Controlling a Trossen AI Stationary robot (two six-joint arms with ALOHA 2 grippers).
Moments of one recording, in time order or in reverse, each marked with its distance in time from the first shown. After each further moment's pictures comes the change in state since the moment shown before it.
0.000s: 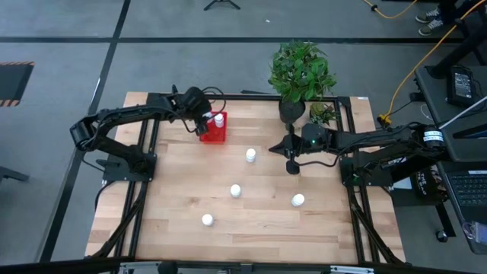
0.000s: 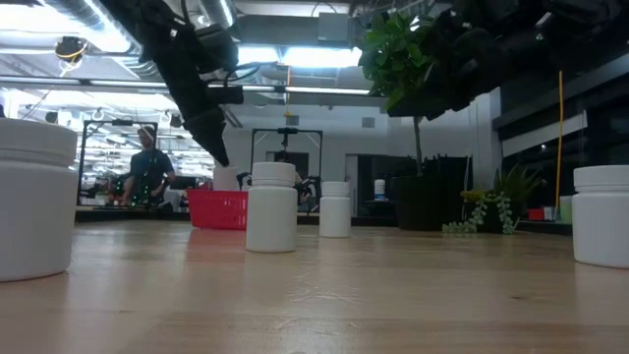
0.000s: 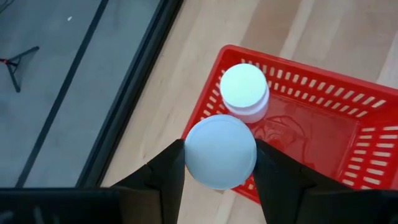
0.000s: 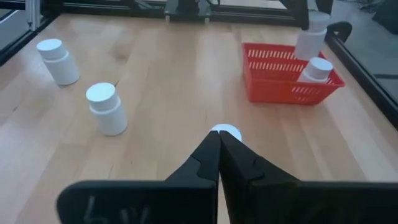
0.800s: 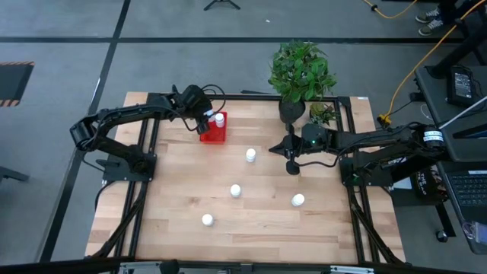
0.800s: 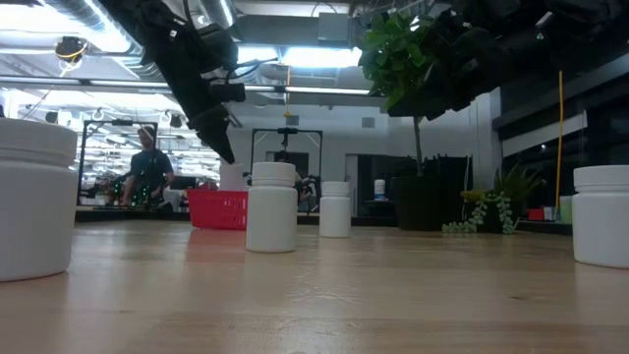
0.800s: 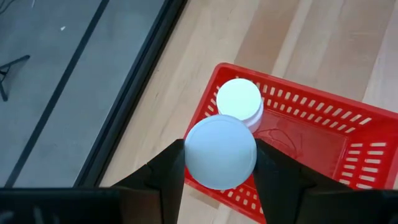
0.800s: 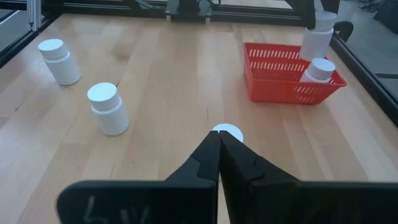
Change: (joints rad) left arm 0.015 0.001 -0.001 0.042 0.057 -0.001; right arm 0.000 0.000 0.000 0.000 0.000 0.005
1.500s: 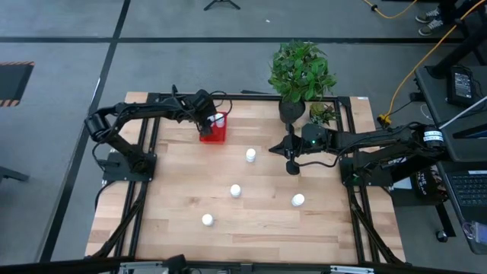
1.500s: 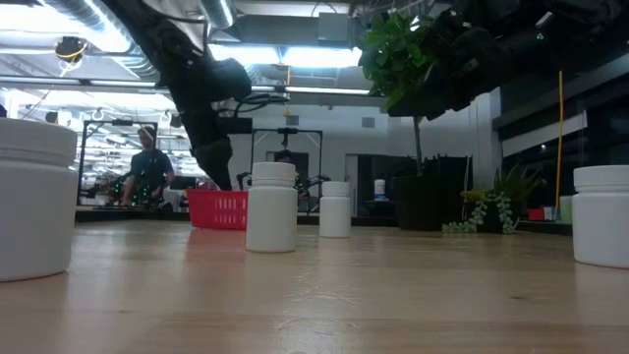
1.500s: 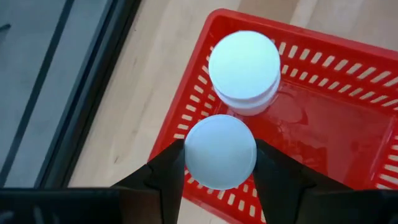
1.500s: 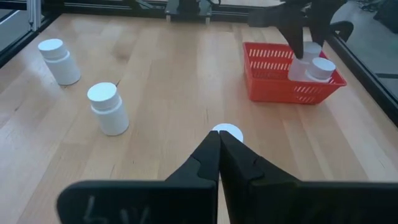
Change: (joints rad) left arm 0.000 0.180 -0.001 0.042 -0.040 0.007; right arm 0.000 0.000 0.000 -0.001 0.000 0.000
